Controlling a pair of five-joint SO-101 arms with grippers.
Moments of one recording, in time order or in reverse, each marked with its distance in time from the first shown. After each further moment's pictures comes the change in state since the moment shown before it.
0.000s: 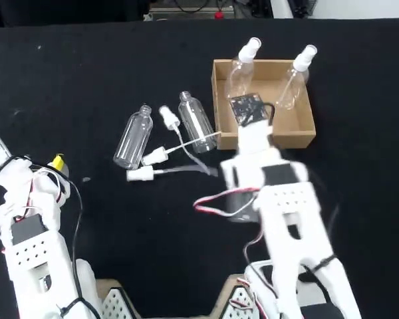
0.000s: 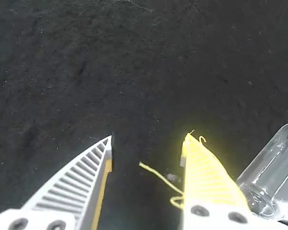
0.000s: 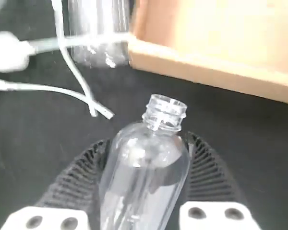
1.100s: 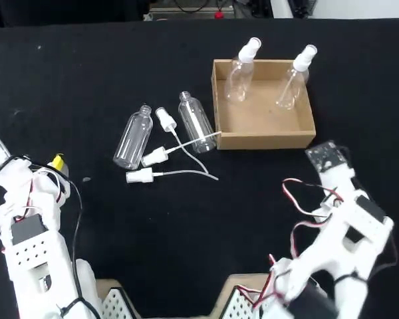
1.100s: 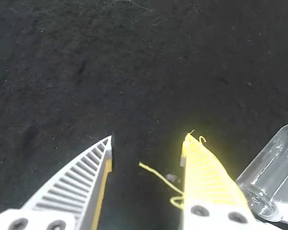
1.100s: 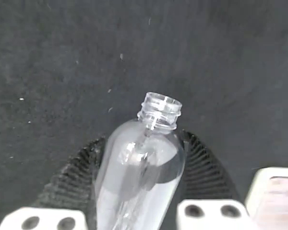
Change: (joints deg) left arm 0.0 0.0 0.0 0.0 0.5; right arm 50.4 7.7 11.5 -11.1 47.3
